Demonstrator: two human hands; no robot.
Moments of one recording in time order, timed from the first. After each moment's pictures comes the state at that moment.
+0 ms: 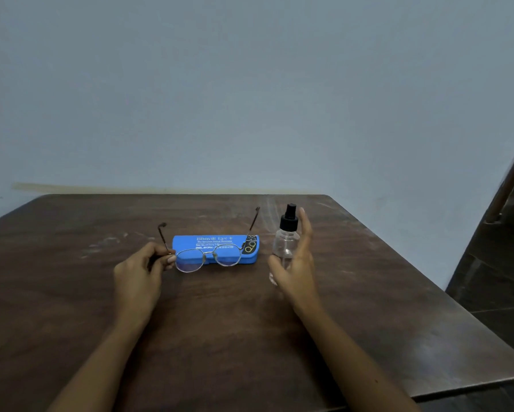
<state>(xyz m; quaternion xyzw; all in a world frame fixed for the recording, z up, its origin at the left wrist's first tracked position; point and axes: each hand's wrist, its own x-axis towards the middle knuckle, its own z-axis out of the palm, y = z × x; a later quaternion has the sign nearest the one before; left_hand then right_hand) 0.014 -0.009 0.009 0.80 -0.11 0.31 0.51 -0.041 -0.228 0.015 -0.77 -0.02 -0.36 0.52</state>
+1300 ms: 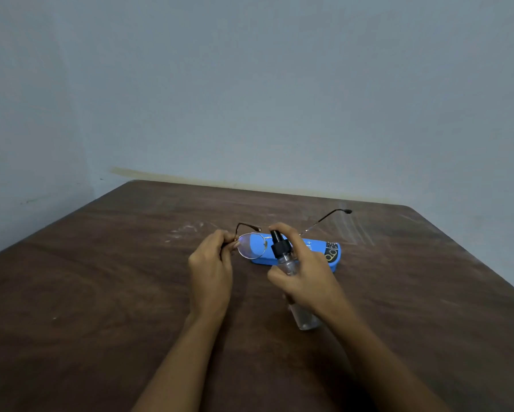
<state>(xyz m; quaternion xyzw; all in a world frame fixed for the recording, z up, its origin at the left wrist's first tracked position) 0.025 0.005 0.005 0.77 -0.08 0.42 0.47 -0.019 -0.139 0.039 -0.88 -0.14 -0.14 0.44</state>
